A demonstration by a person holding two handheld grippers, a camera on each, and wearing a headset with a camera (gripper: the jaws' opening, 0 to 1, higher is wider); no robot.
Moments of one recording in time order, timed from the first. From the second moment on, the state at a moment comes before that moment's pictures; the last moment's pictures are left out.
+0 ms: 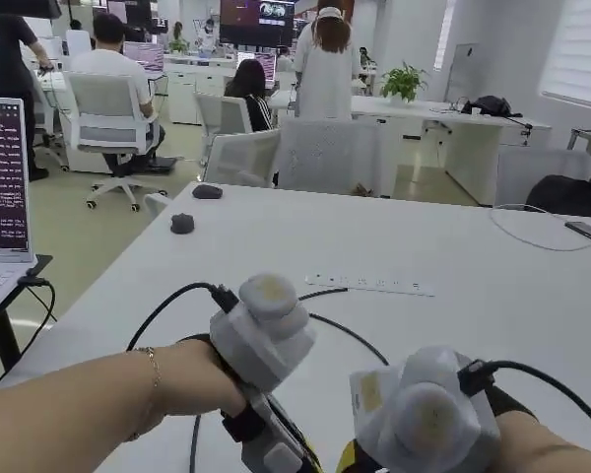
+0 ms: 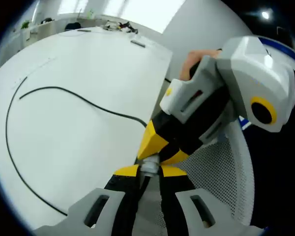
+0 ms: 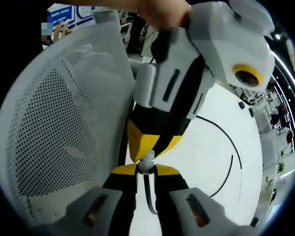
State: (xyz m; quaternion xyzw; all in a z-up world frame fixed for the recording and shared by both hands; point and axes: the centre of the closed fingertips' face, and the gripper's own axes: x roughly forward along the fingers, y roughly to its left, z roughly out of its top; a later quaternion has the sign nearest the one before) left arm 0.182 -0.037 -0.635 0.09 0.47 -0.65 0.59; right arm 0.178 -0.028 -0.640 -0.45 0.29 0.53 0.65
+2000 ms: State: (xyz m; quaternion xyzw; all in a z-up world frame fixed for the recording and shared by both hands) left arm 0.198 0.021 -0.633 0.28 0.34 -0.52 0.73; right arm 0.191 -0.040 -0.626 -0.26 0.38 0.45 0.77
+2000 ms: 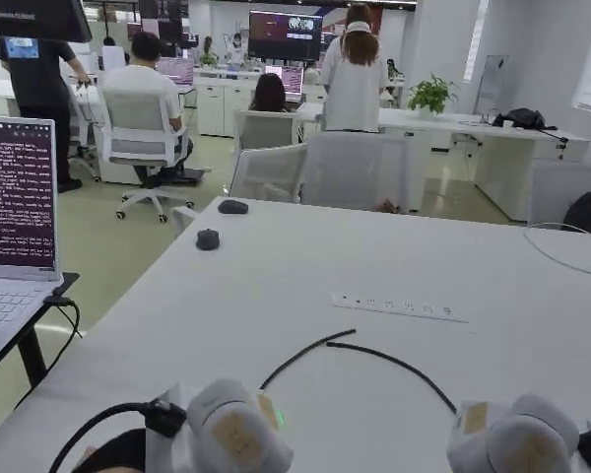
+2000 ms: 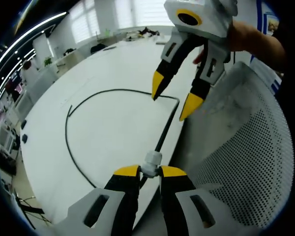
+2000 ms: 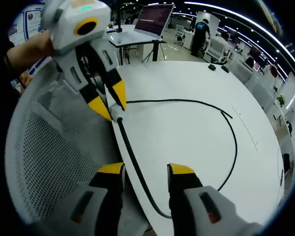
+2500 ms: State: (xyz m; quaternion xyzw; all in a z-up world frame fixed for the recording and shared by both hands) left arm 0.200 0.012 -0.618 0.24 0.32 -0.52 0.76; right arm 0.194 -0.033 -0.636 -0.34 0.35 0.47 0.74
